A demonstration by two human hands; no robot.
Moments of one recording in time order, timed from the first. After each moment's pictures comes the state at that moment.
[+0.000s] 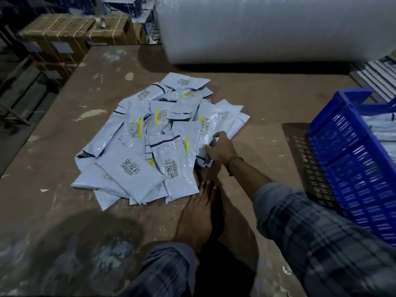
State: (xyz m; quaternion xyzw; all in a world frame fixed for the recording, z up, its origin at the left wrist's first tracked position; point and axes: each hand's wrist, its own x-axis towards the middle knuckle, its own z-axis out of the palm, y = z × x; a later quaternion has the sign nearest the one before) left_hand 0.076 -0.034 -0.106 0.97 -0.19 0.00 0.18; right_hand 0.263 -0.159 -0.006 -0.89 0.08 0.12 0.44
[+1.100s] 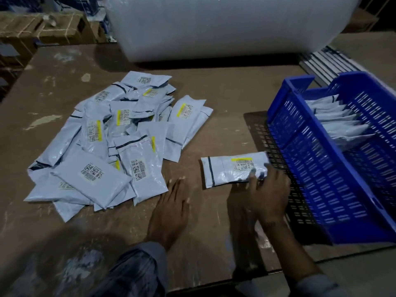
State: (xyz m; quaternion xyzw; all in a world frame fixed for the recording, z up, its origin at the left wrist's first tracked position) left_hand 0.063 -0.044 -0.089 0.95 -0.12 0.01 0.28; right_hand 0.067 -0.328 -0.021 -0.93 0.24 -0.20 0.18
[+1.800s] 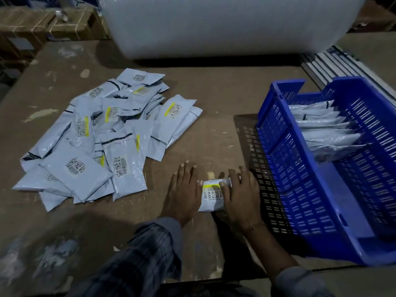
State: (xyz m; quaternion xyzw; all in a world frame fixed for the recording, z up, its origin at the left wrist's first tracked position) left_hand 0.102 -0.168 -0.078 0.98 -0.10 0.01 0.16; right_hand 0.076 -0.365 -0.036 -0.99 0.04 -0.05 0.15
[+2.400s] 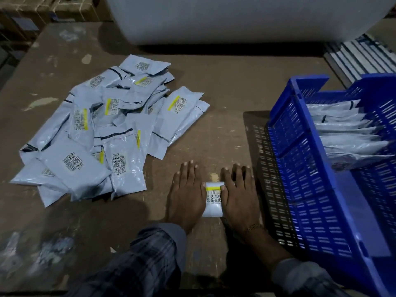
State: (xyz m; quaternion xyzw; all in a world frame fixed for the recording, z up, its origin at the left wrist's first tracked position) left_hand 0.109 -0.183 -0.085 1.00 -0.07 0.01 0.05; right_hand 0.098 -0.361 -0.068 -1.00 -0.02 0.01 0.08
